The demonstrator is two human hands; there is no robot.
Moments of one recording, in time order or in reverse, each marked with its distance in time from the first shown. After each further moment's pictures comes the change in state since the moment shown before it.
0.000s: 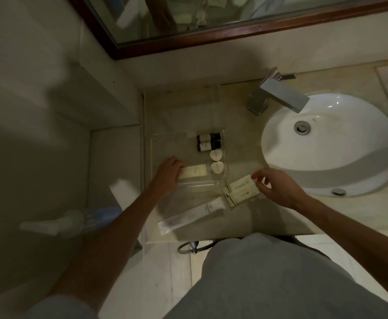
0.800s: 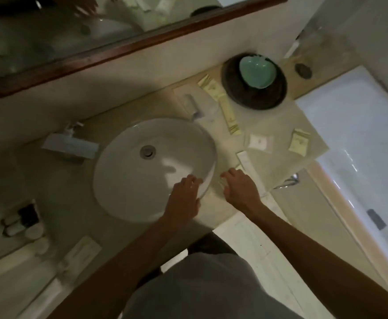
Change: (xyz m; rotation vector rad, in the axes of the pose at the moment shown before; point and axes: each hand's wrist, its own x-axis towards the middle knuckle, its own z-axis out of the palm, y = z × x) left_hand 0.123 0.467 0.180 0.035 -0.130 0.527; right_hand -0.155 0.270 -0.151 -0.276 0.318 0.501
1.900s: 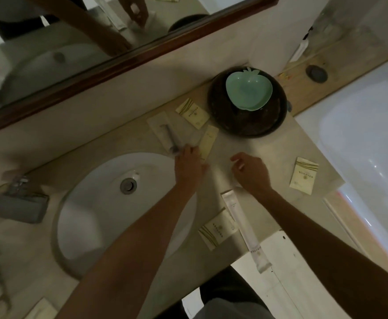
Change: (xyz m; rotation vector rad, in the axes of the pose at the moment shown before) left_hand 0.264 0.023 0.007 0.095 0.102 -0.305; right_hand 0.168 0.131 -0.041 0.500 0.122 0.226
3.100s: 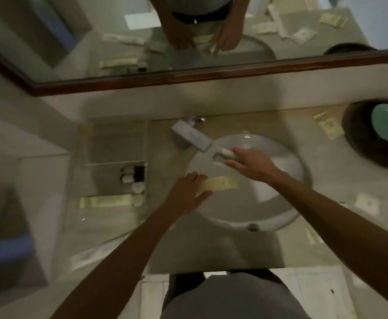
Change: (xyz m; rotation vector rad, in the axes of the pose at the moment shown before) left_hand -0.288 -0.290 -0.117 -0.047 0.093 -0.014; right_hand -0.109 -0.283 0.152 -0.339 -0.474 -0.799
